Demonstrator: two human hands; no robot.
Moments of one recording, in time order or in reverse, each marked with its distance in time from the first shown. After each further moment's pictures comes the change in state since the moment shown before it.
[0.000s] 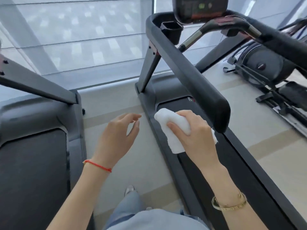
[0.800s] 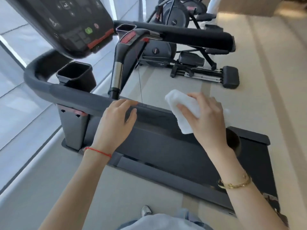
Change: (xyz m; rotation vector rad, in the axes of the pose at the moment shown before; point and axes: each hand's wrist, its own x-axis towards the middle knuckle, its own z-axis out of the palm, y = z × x) left_hand 0.393 -0.006 0.101 -0.129 -0.443 0.760; right_hand 0.210 0.065 0.026 -0.594 0.646 0.459
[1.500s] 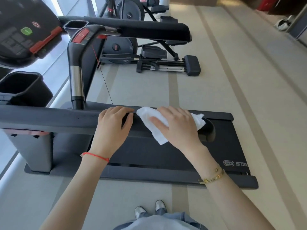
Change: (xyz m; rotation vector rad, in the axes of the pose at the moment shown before) left_hand 0.024 0.008 0.055 -0.043 -0.128 0.160; right_hand -0.027 0.008 0.025 -0.329 -0.210 0.124
